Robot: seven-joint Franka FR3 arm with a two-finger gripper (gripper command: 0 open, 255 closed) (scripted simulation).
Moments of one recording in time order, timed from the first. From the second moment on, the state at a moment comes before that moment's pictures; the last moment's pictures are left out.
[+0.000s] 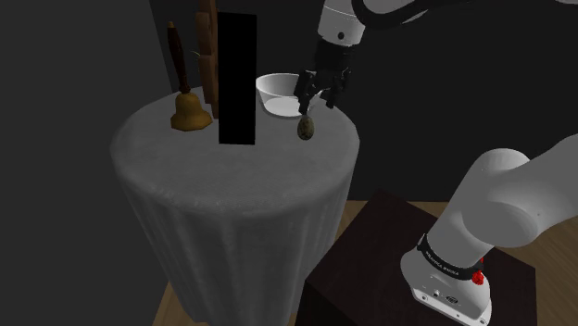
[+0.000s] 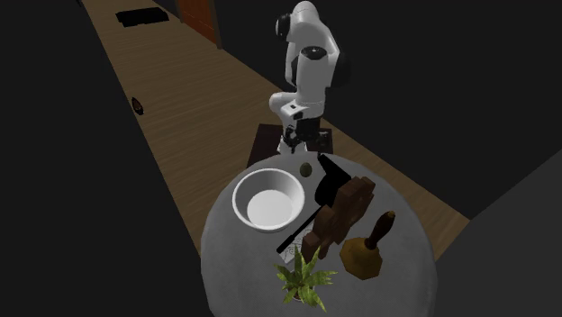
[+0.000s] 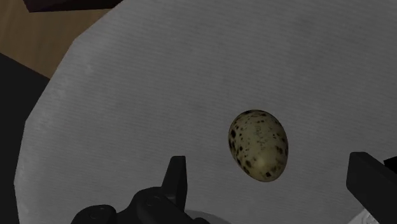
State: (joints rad) arm 0.02 -0.59 0.11 -2.39 0.07 1.94 0.31
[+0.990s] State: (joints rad) arm 0.02 -0.55 0.13 -2.46 0.08 2.09 0.32
